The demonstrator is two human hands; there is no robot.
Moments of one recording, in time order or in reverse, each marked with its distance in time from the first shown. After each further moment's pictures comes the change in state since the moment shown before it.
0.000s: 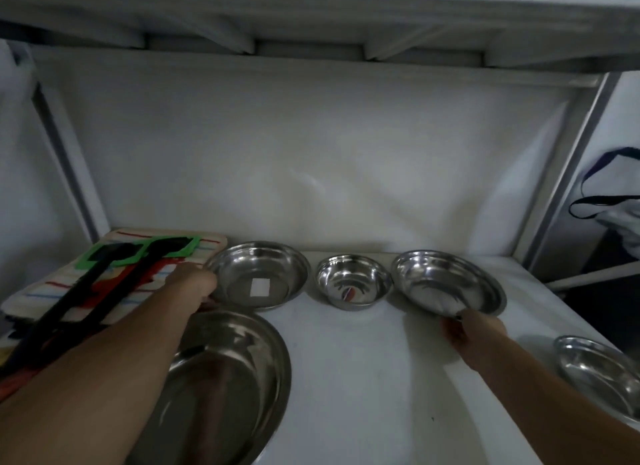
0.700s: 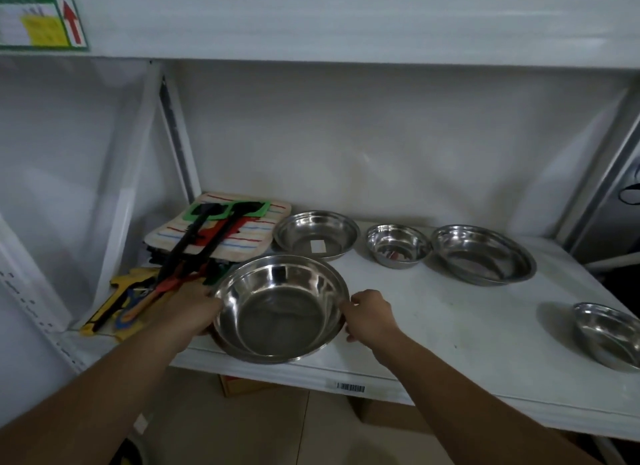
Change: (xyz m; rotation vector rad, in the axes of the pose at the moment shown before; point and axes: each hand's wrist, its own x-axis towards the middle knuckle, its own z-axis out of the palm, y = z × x) left_hand -0.145 -0.143 -0.126 0.084 -0.057 0.117; right_hand -0.192 0.128 0.067 -1.086 -0.546 -0.353
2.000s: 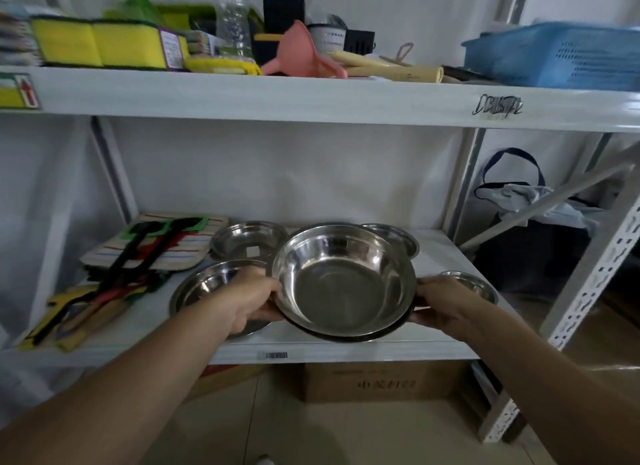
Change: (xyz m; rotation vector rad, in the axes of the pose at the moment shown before) left_hand -0.174 0.153 0.080 -0.363 -0.425 0.084; right_hand -0.139 0.062 -0.237 0.486 0.096 0.149
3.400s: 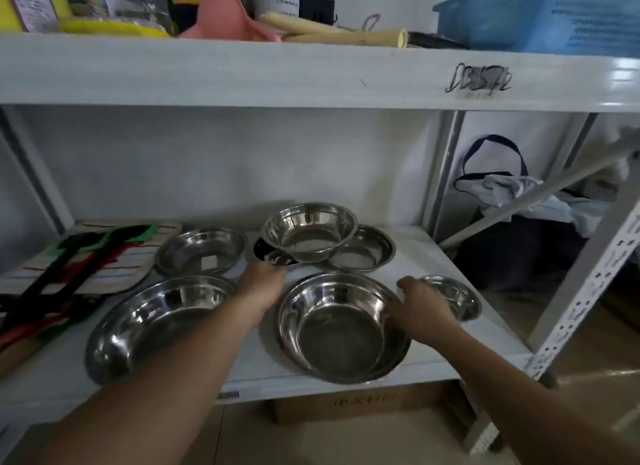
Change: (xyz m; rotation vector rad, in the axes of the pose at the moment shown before) left_hand 0.238 0.003 0.127 0.209 0.116 0.166; right_hand 0.165 0.025 -0.040 -0.936 0.286 -0.230
